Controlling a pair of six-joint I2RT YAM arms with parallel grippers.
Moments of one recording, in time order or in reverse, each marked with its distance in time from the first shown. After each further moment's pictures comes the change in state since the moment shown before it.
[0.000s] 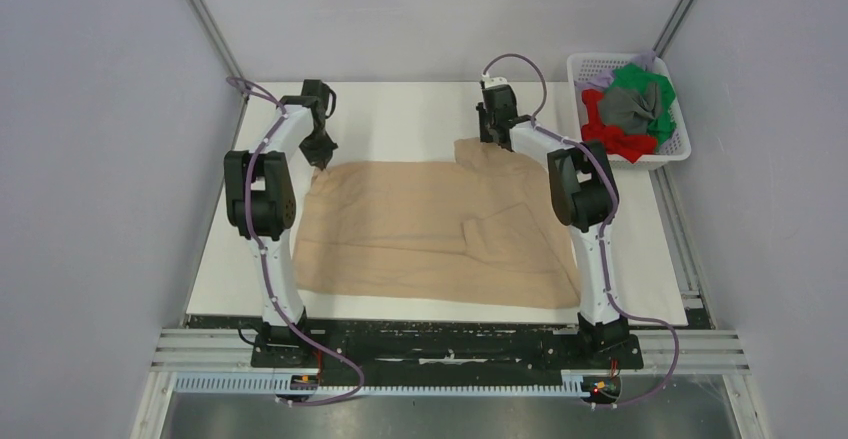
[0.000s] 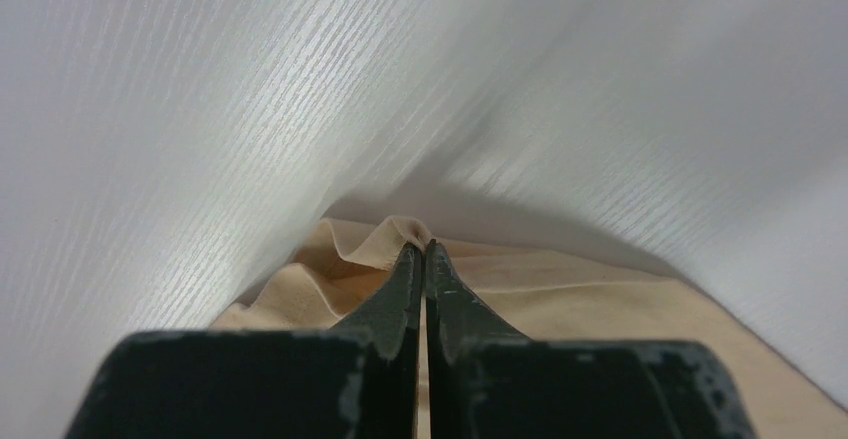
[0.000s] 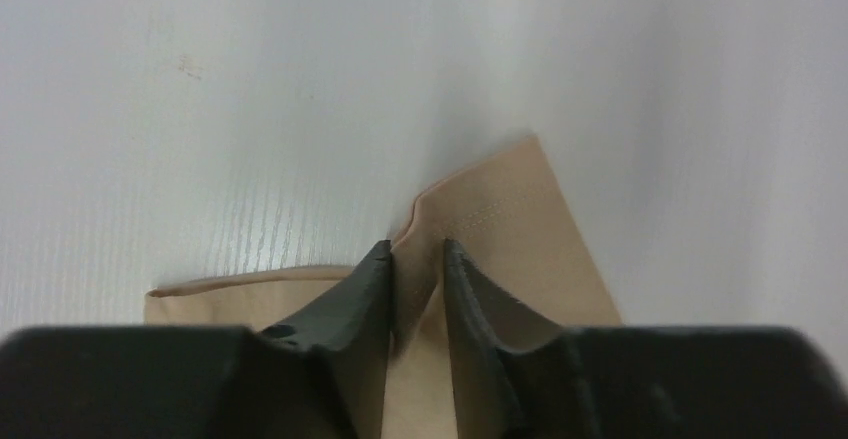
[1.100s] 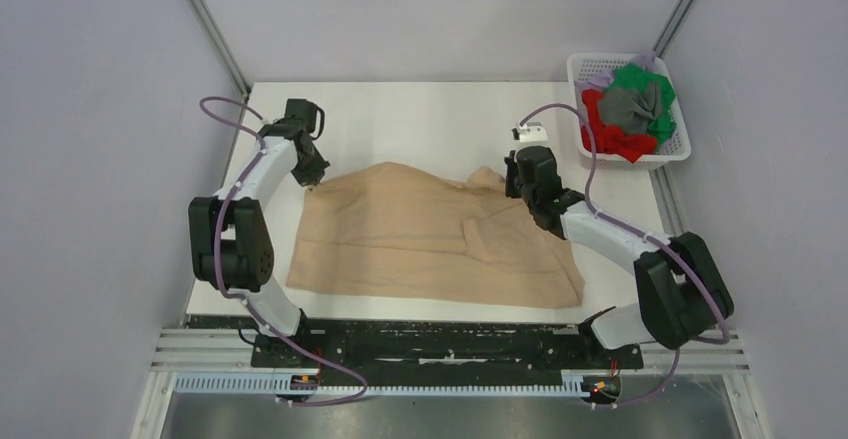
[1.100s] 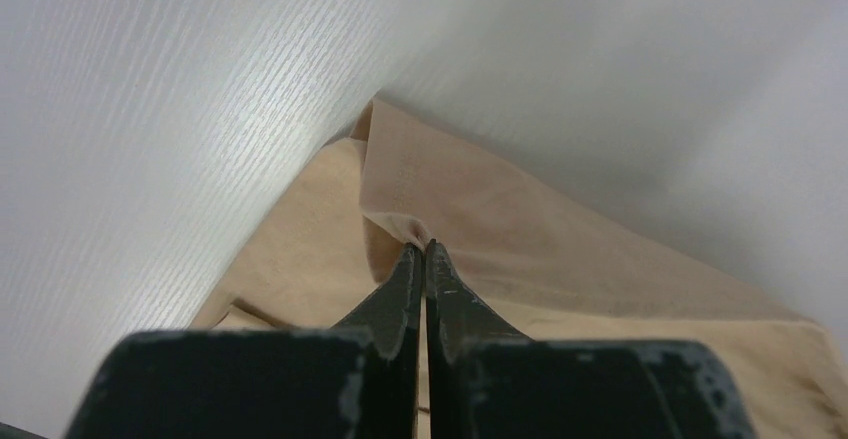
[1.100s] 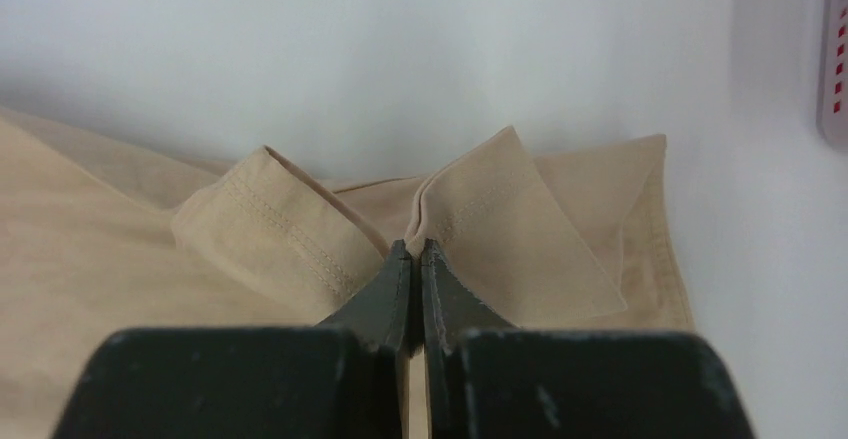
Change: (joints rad) left arm -0.010 -0.415 -0.412 0.132 0.024 0.000; right arm 0.113 -0.885 -0.972 0.264 0.059 0.123
